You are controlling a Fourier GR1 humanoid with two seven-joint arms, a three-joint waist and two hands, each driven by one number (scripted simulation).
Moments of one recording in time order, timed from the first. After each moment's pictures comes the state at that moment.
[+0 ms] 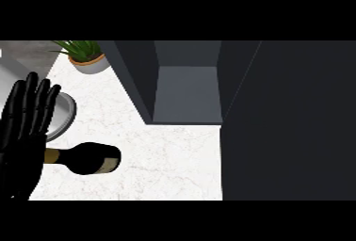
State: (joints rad) left arm -0.01 0.11 -0.01 -2.10 -0.01 -0.03 0.00; right arm 0.01 -0.08 0.00 -2.10 -0.02 0.02 -0.02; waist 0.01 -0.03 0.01
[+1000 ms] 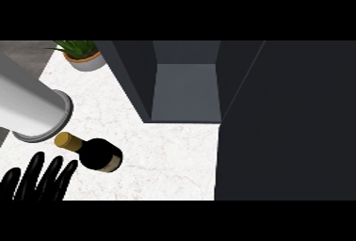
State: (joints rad) left arm 0.47 0.04 -0.25 -2.39 0.31 -0.19 0.02; right arm 0.20 -0.13 0.12 -2.40 -0.16 0.14 0.26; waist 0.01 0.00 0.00
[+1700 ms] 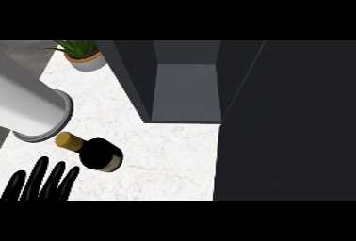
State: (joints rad) left arm 0.54 0.03 -0.30 -2.41 0.30 -0.13 0.05; right arm 0.11 -0.14 0.12 -2.43 -0.16 0.09 0.39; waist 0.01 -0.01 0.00
